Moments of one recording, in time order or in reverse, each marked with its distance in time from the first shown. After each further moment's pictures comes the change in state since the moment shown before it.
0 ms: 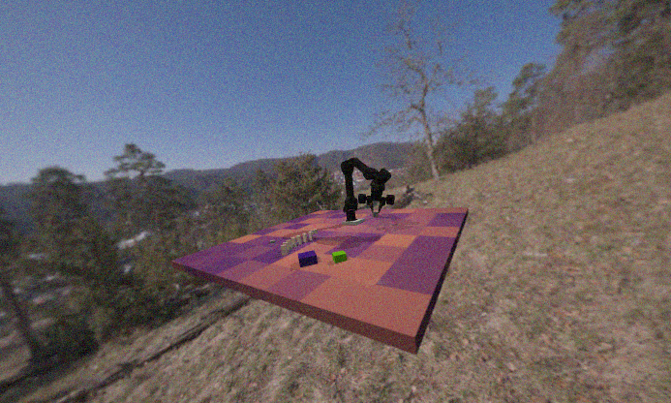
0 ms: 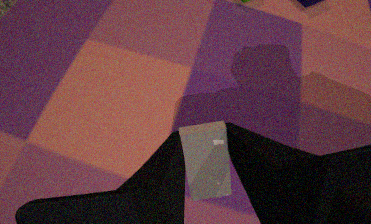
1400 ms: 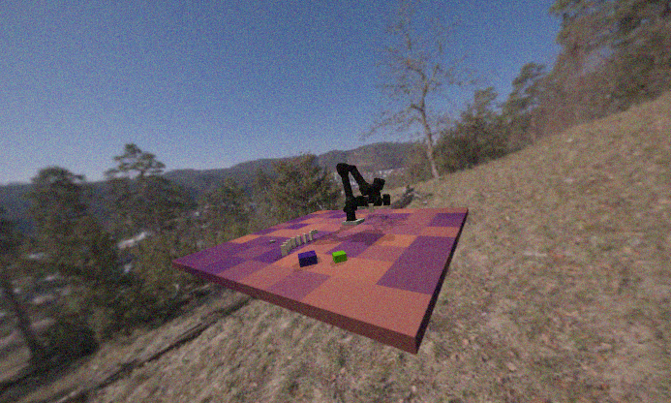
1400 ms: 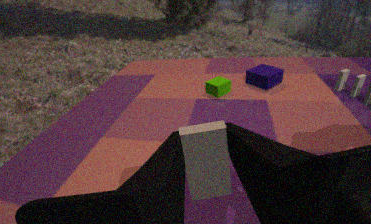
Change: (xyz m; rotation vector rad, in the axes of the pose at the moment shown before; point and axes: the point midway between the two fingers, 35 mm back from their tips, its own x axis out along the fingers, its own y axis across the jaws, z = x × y) arm -0.047 -0.021 -0.037 0.160 -0.625 -0.081
